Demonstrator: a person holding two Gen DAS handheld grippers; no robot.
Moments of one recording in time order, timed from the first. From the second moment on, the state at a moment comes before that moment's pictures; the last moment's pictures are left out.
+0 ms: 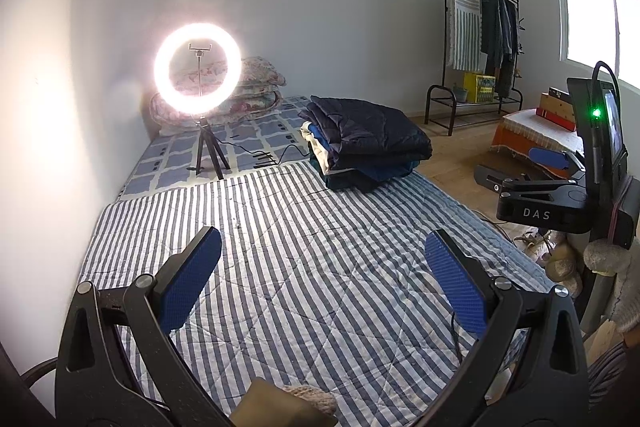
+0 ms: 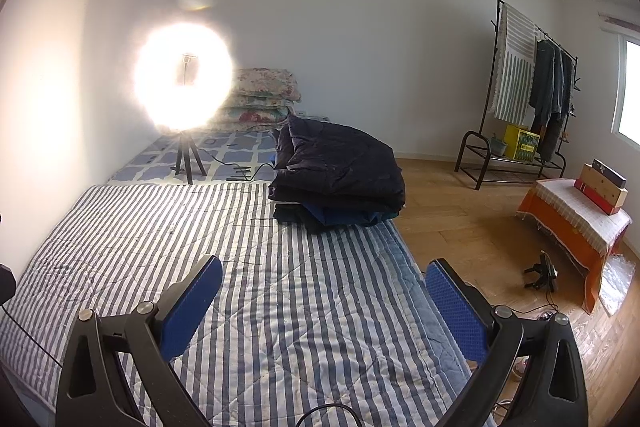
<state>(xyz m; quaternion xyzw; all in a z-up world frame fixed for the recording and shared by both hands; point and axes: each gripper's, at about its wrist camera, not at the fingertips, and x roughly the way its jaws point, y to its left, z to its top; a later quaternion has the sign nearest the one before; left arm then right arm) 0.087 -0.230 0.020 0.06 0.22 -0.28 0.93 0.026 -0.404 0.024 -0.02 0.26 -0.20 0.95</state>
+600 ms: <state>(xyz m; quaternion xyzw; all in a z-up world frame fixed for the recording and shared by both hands) 0.084 -0.231 0.019 0.07 0.22 -0.27 0.94 0.026 -0.402 0.022 -0.02 0.26 -0.20 0.95</state>
